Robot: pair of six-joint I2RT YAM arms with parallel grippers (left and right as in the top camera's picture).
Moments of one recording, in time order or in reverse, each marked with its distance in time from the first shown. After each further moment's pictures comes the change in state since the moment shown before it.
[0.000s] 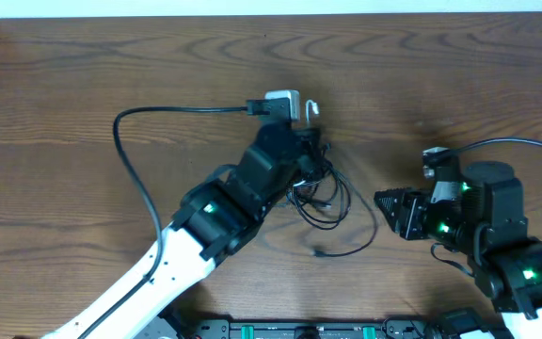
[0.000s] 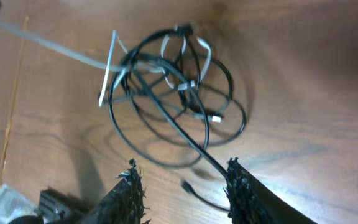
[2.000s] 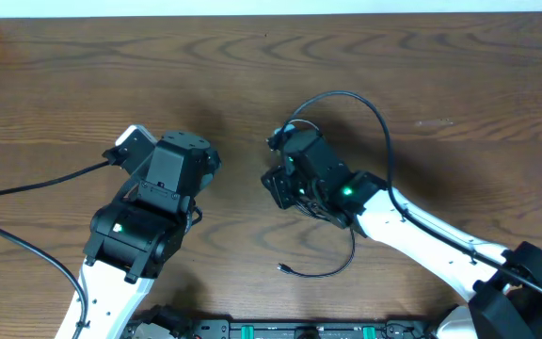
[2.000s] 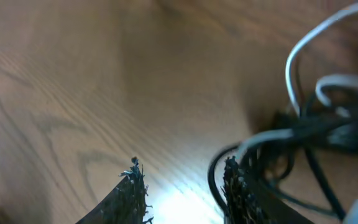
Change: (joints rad) left arm 0.365 -0.220 0.000 -0.627 -0.244 -0.301; right arm 0.521 0.777 0.146 0.632 0.256 -0.070
